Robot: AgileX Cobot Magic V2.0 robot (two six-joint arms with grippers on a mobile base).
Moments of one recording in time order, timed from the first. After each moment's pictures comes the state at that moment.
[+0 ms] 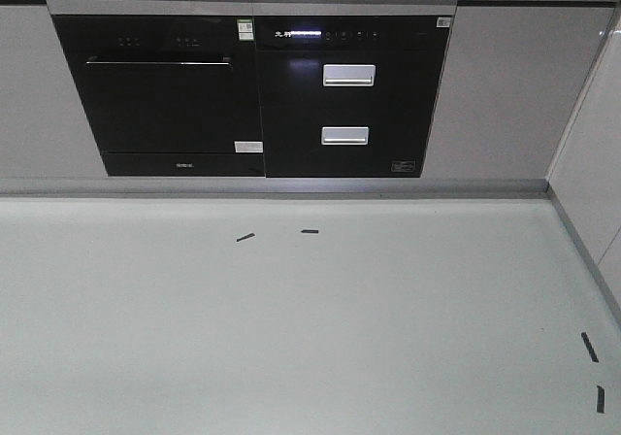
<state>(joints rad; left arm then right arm) -0.06 -0.01 0.03 0.21 0.09 -0.19 -0.05 -0.01 0.03 0.02 0.02 -0.03</state>
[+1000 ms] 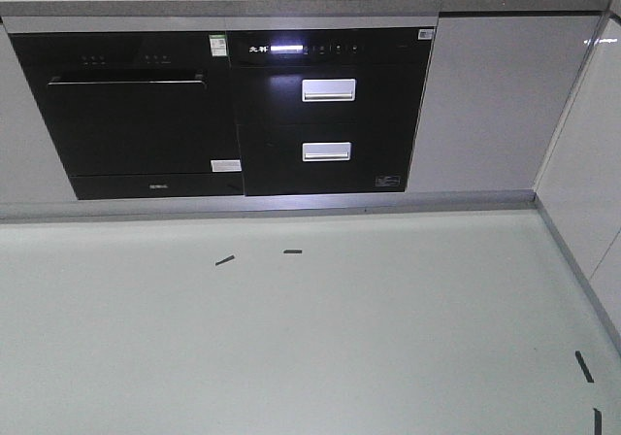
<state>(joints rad) -0.06 -0.01 0.03 0.21 0.09 -0.19 -0.05 -0.01 0.03 0.02 0.02 -0.03</state>
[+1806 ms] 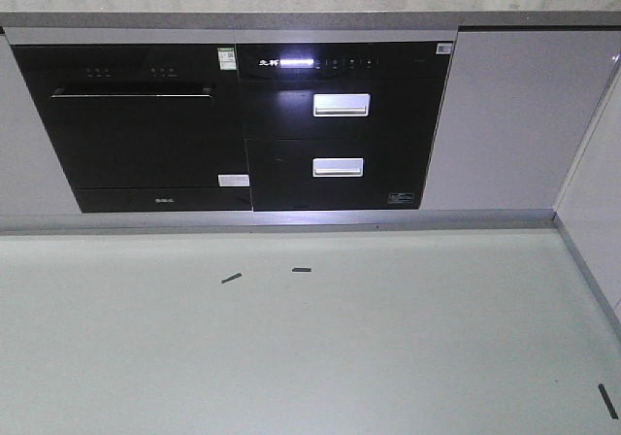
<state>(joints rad) -0.06 -0.01 0.03 0.21 0.09 -0.19 -0.05 -0.01 0.03 0.02 0.02 -0.03</state>
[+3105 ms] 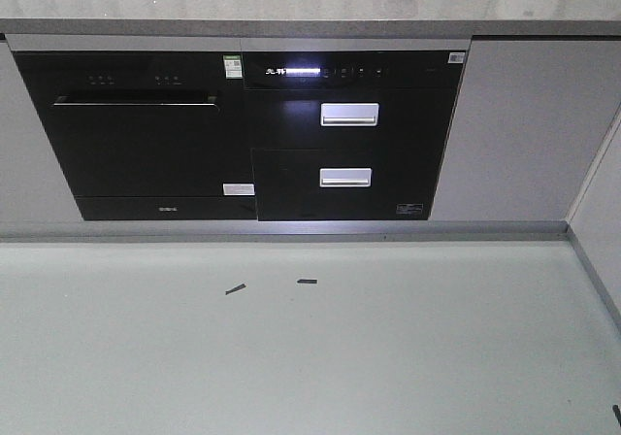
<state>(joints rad) -0.06 -0.01 0.03 0.21 0.09 -0.19 -0.05 -0.01 0.03 0.02 0.02 -0.03</state>
